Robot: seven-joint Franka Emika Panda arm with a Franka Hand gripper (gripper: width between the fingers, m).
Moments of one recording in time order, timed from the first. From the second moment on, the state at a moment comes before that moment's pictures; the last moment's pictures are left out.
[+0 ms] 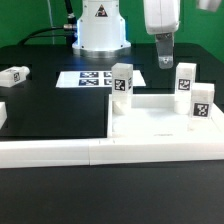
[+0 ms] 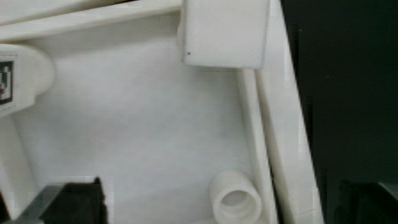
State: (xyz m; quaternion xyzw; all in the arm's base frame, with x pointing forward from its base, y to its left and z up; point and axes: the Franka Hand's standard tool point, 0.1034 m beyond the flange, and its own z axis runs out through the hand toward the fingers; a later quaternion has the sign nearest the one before) arm 0.603 0.061 0.122 -0.61 0.79 -0.02 0.10
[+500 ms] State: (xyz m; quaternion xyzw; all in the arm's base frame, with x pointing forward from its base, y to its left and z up) arm 0.602 0.062 0.121 -0.61 0.78 -0.01 0.10
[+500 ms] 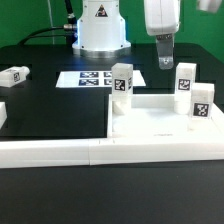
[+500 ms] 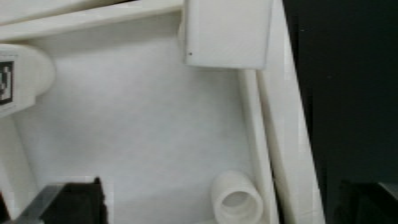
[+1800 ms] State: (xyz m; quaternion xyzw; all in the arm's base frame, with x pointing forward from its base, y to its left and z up) arm 0.539 -0.008 0.125 -0.71 0.69 -0.04 0.10
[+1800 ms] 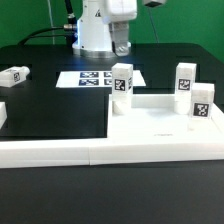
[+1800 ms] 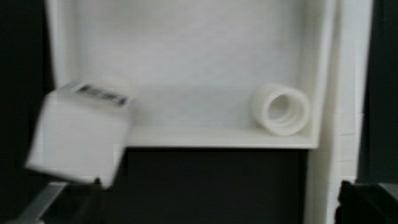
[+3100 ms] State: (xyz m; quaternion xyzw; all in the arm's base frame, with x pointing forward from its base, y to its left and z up) arm 0.424 -0.153 0.091 -0.95 0.29 -0.05 0.04
